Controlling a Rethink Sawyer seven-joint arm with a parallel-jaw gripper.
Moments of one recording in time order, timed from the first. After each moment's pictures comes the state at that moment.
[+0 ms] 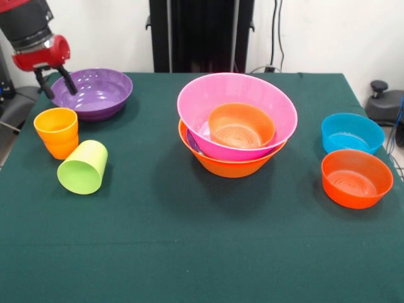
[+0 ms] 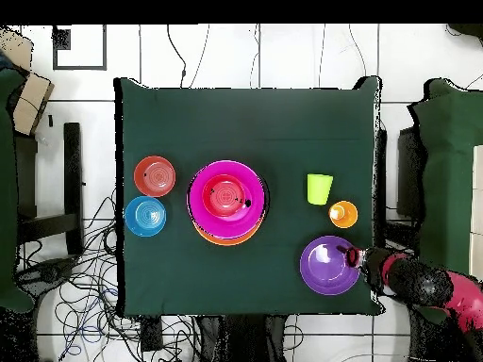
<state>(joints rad) -1.56 -0.39 0.87 1.81 -0.82 0.79 1.62</state>
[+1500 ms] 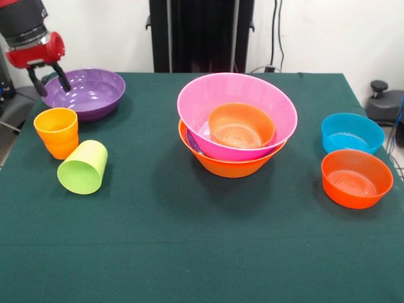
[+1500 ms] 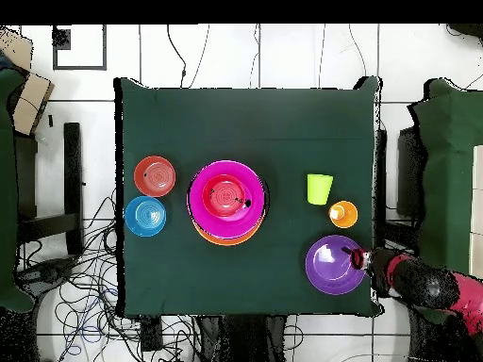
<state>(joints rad) -1.48 -0.52 0.87 1.83 -0.79 0.79 1.55</state>
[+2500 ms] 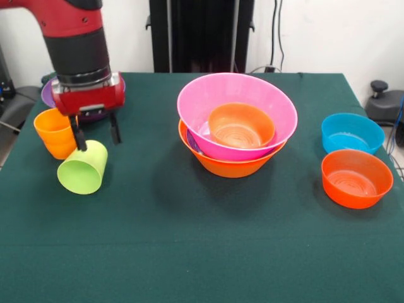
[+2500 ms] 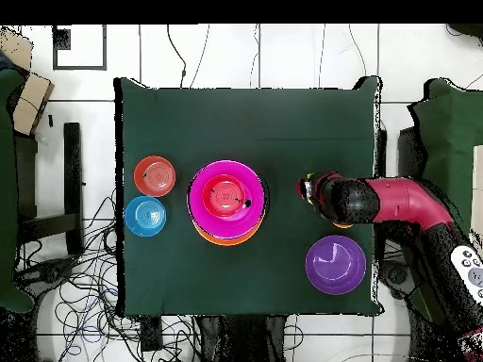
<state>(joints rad) -1.04 -0.51 0.76 1.62 -0.79 0.67 1.56</state>
